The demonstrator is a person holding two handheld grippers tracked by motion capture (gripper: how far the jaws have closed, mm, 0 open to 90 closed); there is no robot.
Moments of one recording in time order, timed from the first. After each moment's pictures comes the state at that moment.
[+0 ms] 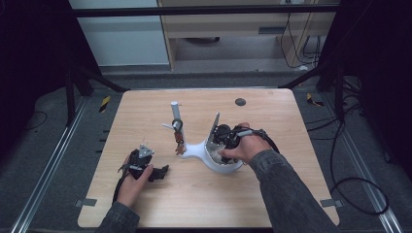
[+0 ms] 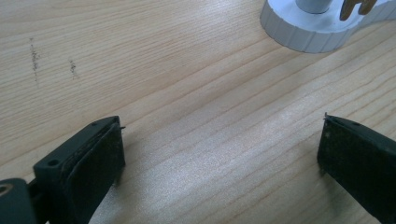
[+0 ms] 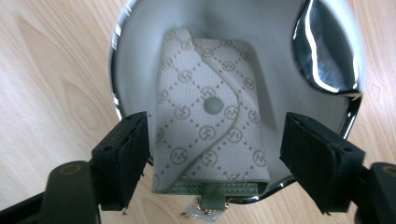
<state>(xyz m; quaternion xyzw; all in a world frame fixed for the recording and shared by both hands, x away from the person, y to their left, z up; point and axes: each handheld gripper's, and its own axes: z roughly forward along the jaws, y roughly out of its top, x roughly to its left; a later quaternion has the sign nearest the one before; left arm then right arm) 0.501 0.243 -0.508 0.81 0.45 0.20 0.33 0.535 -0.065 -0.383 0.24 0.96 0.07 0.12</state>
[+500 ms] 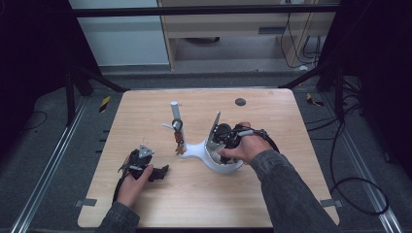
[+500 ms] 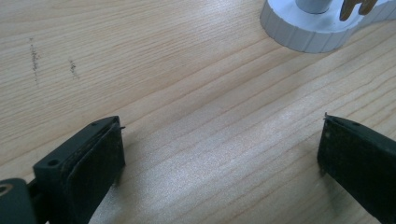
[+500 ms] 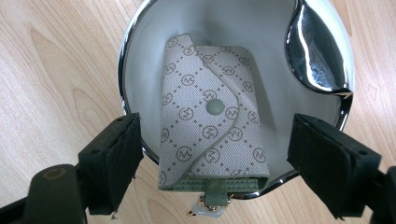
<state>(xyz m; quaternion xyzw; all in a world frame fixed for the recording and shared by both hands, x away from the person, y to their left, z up) 0.501 0.243 -0.508 0.81 0.45 0.20 0.33 0.532 -0.065 -0.378 0.24 0.96 0.07 0.13</state>
